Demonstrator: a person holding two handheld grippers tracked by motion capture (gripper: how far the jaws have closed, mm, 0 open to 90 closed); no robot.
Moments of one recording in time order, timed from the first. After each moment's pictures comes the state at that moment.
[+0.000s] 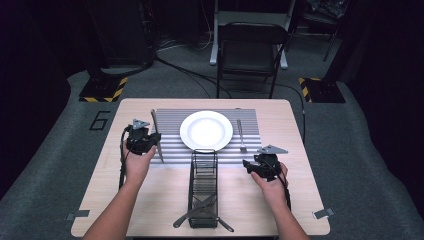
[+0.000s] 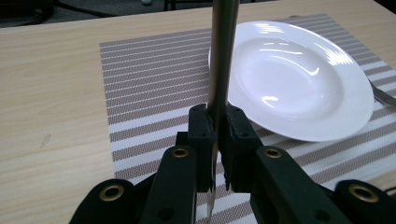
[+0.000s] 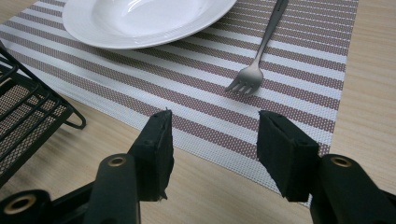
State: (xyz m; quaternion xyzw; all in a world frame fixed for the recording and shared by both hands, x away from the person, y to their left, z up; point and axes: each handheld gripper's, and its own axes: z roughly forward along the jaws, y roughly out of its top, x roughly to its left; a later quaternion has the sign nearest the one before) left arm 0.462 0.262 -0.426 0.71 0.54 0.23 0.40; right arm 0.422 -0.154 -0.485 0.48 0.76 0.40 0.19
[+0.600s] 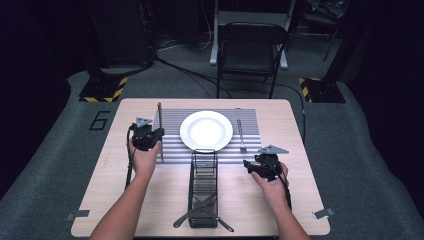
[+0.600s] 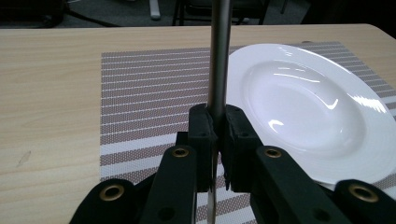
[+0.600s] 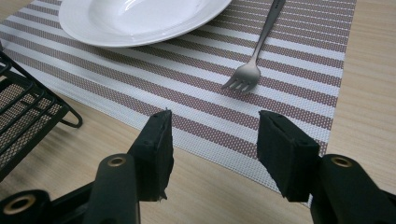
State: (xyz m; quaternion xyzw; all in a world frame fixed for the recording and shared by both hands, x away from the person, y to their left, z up) left arm 0.485 0.255 -0.445 0.67 0.55 0.24 0.43; right arm 0.423 -0.156 -0.487 0.49 0.76 0.40 0.18
